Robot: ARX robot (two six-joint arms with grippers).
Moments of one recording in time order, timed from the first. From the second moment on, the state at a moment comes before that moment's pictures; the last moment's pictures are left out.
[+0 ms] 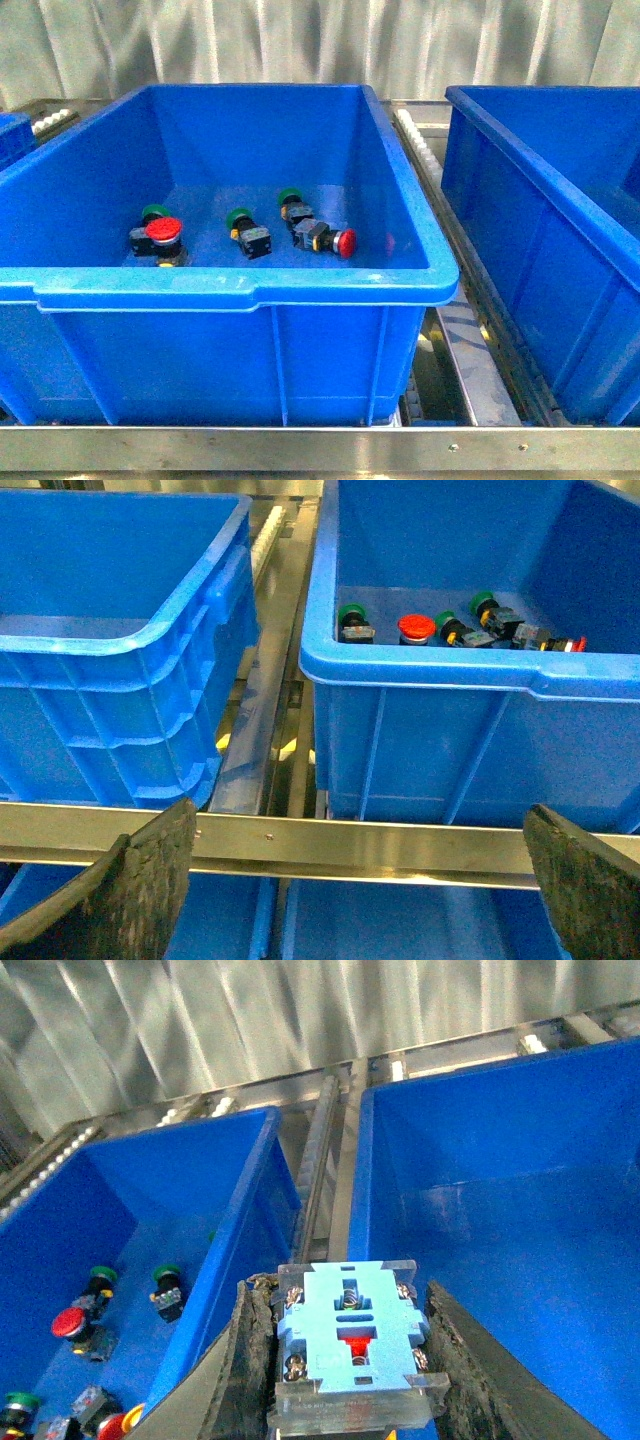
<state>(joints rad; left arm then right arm) 0.00 0.01 0.02 0.00 0.00 -0.01 0.06 0.94 0.71 0.29 -0.12 0.24</state>
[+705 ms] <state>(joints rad) 0.00 0.01 0.02 0.00 0.00 -0.01 -0.07 0.86 0.69 0.26 -0.18 0.32</state>
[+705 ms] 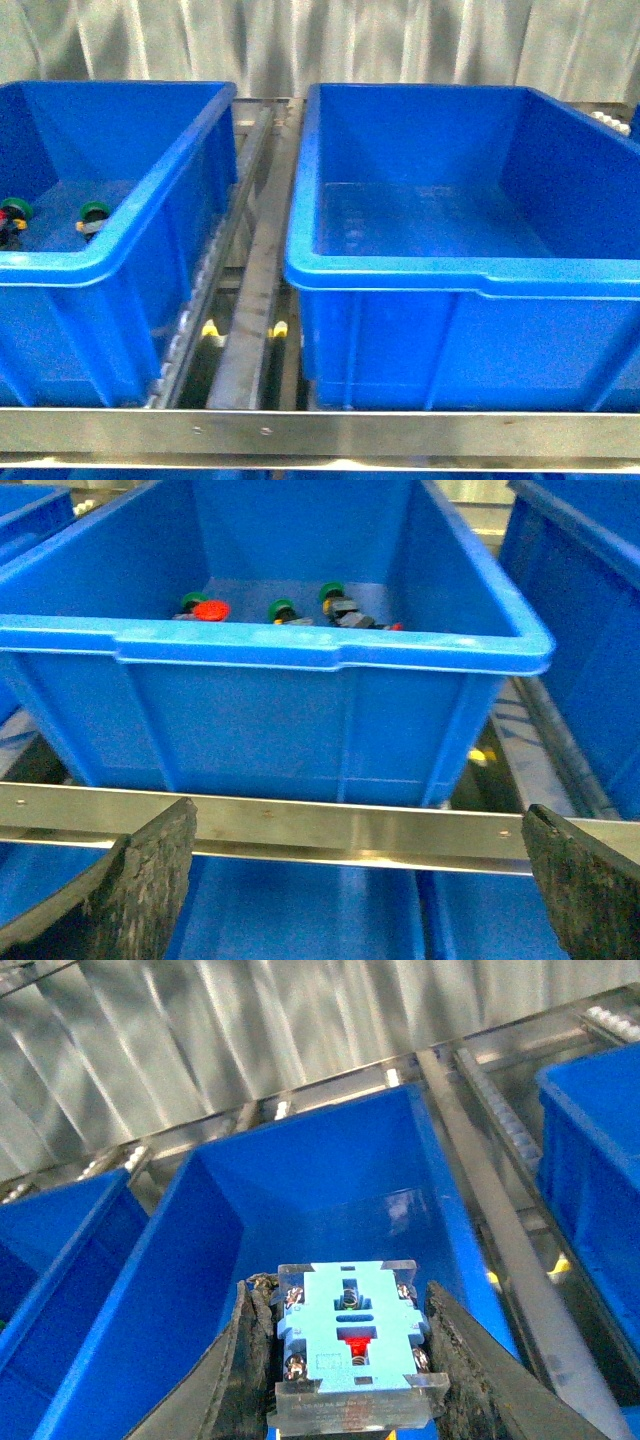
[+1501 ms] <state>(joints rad) 0.00 0.01 0.02 0.00 0.00 -0.01 -0.23 1.41 0.98 0.37 -0.31 0.12</state>
